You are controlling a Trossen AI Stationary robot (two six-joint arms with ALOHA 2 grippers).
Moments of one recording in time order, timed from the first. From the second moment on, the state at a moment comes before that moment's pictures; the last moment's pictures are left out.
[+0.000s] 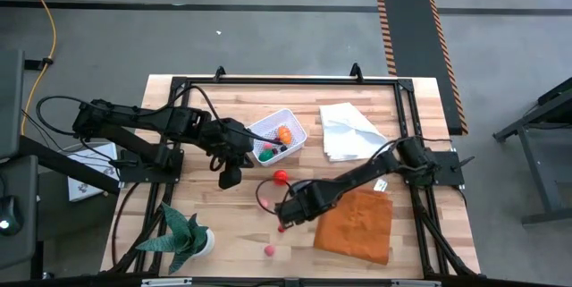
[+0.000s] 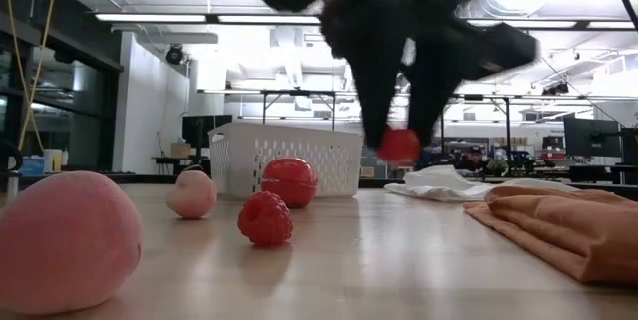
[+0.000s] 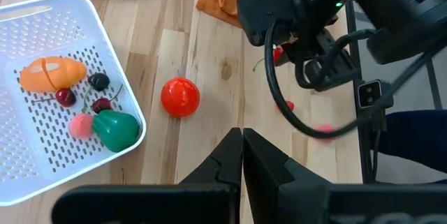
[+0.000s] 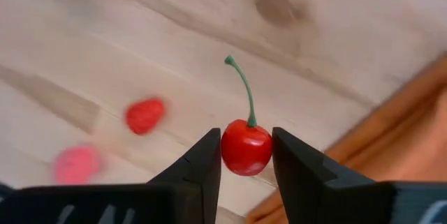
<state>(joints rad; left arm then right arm) -0.01 1.30 1.28 -0.89 0.09 -0.28 0.38 2.15 1.76 -0.97 -0.02 1.51</state>
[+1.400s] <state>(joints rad) 0.18 1.29 1.64 -1.27 0.10 -0.09 0.24 1.99 1.97 -1.27 0.09 1.09</state>
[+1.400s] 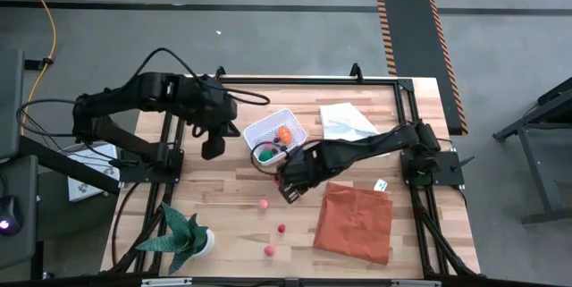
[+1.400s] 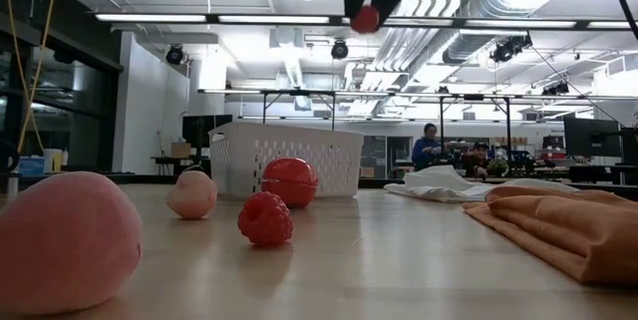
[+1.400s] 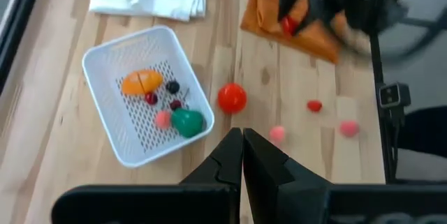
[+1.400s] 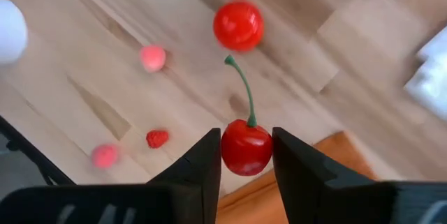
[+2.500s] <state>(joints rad) 0.18 1.29 1.64 -1.33 0.12 -0.32 -0.07 1.64 1.97 -1.34 0.10 0.40</state>
